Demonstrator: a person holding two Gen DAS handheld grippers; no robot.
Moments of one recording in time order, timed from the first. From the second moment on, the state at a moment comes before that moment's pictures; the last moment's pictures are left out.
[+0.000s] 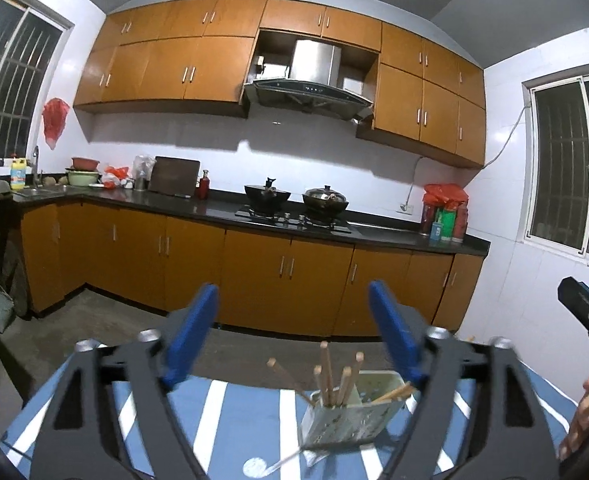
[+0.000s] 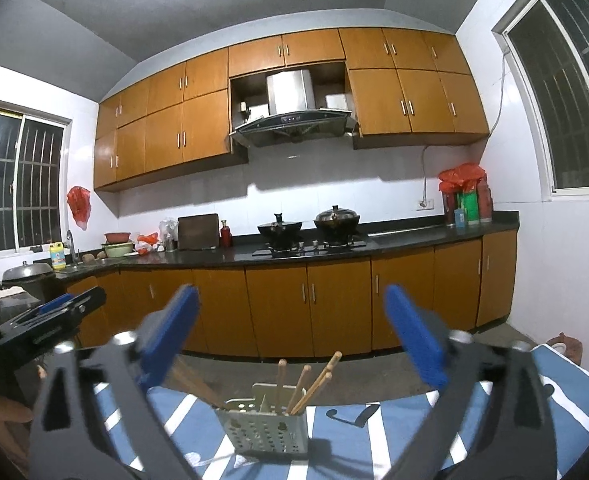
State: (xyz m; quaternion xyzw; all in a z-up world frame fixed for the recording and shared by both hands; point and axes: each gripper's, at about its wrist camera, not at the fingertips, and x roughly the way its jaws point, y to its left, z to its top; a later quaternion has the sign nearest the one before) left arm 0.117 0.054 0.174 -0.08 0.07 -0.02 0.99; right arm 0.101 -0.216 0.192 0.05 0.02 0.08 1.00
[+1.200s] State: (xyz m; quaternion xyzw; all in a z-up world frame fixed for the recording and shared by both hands) left arm 0.003 0.035 0.034 -0.01 0.18 -0.02 0.98; right arm 0.008 -0.201 0.034 0.02 0.22 0.03 0.98
